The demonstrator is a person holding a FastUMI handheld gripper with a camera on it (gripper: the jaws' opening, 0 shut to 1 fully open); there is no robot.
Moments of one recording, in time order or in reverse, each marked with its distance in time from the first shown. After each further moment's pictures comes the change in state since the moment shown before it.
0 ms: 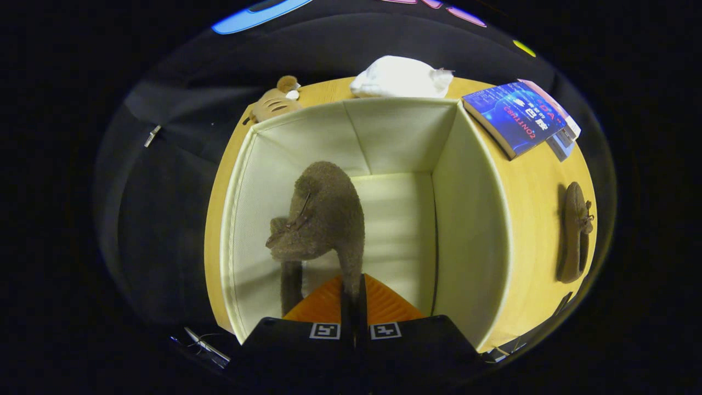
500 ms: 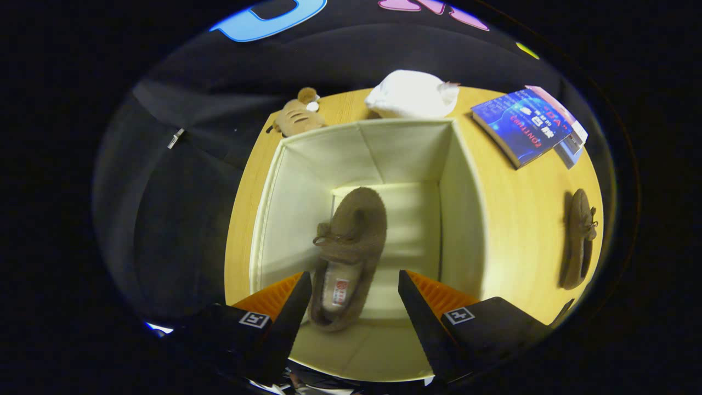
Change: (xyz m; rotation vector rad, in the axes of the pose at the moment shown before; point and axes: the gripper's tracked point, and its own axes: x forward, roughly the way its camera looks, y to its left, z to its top) arm -0.055 -0.013 0.018 -0.058 -0.110 0.115
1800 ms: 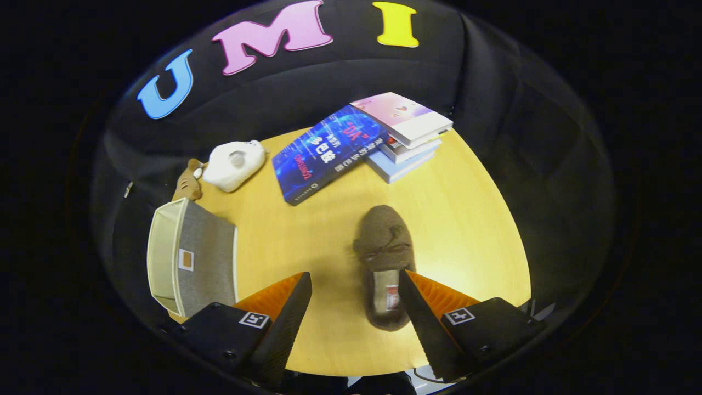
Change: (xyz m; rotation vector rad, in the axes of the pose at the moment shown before) arm -0.141 -0.387 0.006 0.146 -0.160 -0.299
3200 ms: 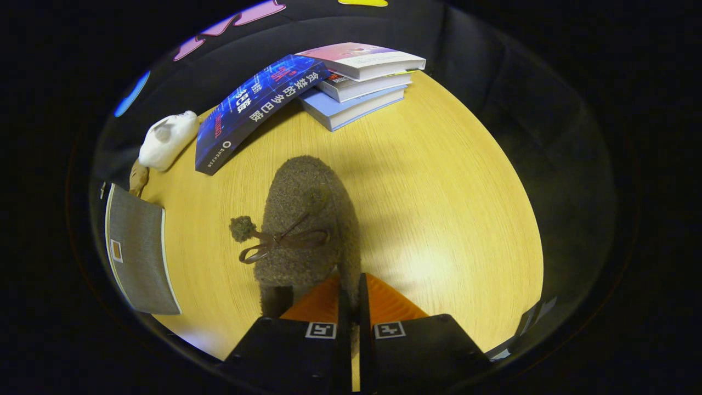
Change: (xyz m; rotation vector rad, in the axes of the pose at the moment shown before) arm 0.107 -0.071 -0.052 0.029 0.152 -0.053
